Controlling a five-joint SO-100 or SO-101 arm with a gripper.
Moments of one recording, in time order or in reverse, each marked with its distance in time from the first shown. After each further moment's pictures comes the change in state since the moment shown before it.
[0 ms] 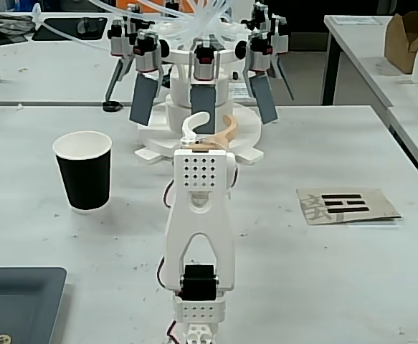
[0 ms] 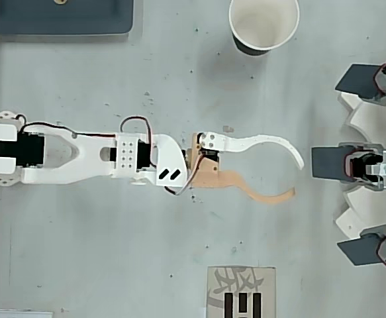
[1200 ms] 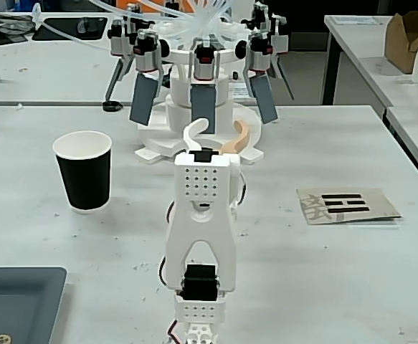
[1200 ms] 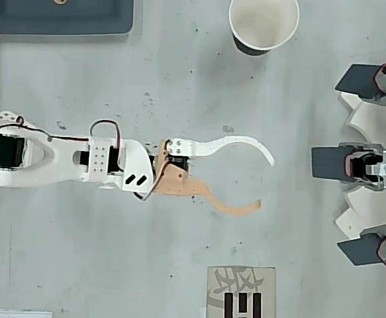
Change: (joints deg) arm 2.5 12.4 22.1 -12.7 -3.1
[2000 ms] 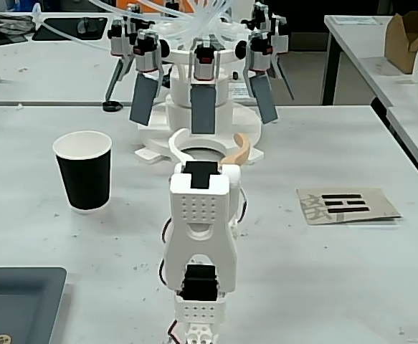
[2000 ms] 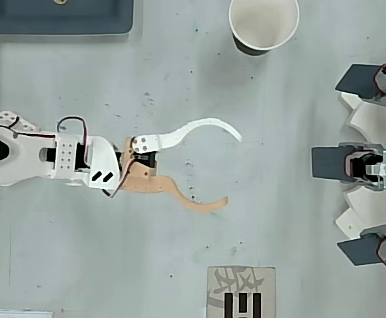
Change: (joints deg) arm 0.0 16.3 20.1 -3.6 4.5
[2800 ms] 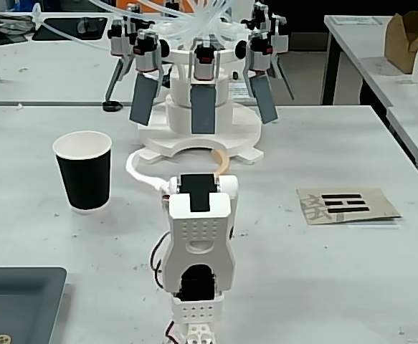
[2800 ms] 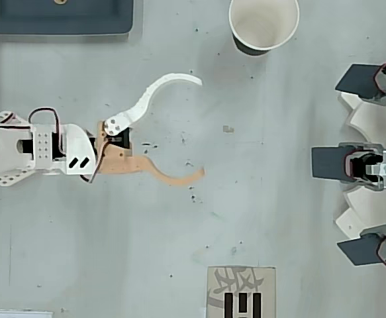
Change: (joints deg) arm -7.1 9.9 17.1 -4.9 0.9
